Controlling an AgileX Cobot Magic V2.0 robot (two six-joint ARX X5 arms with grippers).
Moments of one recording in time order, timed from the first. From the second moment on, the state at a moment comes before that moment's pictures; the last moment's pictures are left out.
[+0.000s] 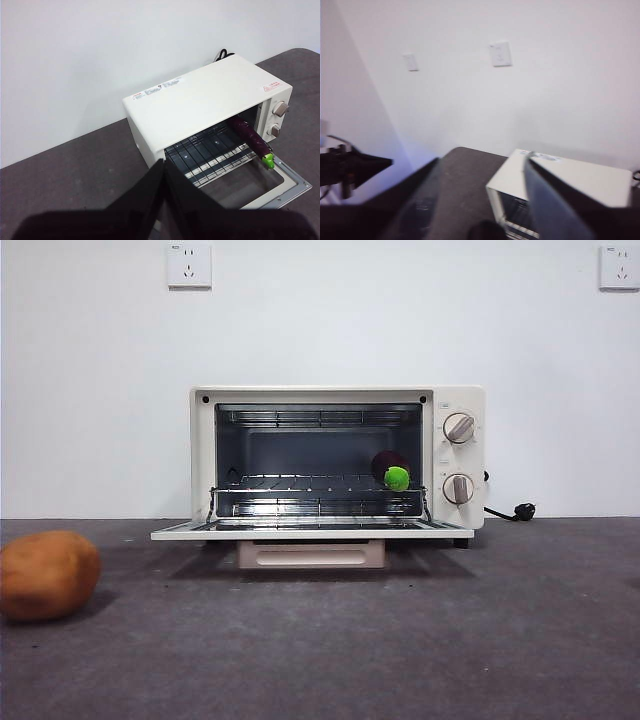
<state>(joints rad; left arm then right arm) -0.29 1.15 1.75 -0.93 0.03 0.16 0.41 1.47 2.80 -1.35 -0.26 0.13</state>
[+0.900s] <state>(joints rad) -0.17 1.49 1.75 -0.91 0.26 0.17 0.41 1.20 2.68 -1.35 -0.39 0.13</state>
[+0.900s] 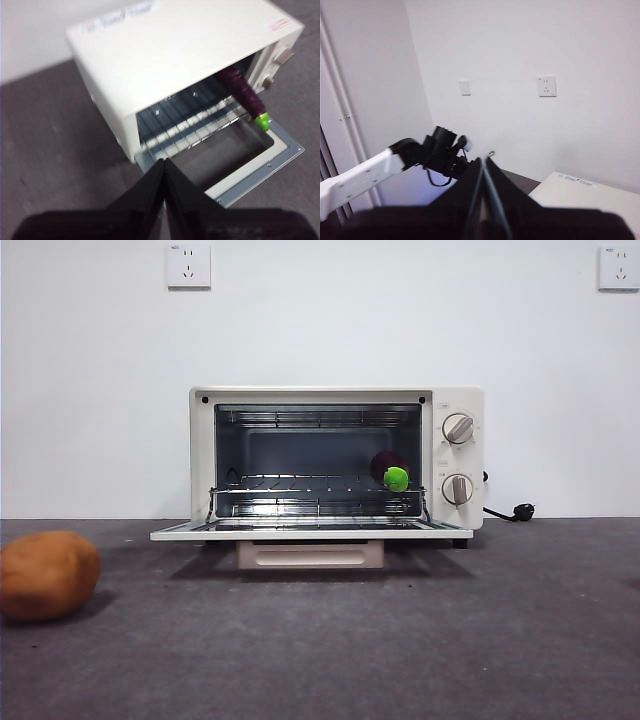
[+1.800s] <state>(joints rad) 0.10 1.84 1.33 -0.64 0.76 0.15 0.41 1.02 2.43 -1.35 -0.35 0.13</state>
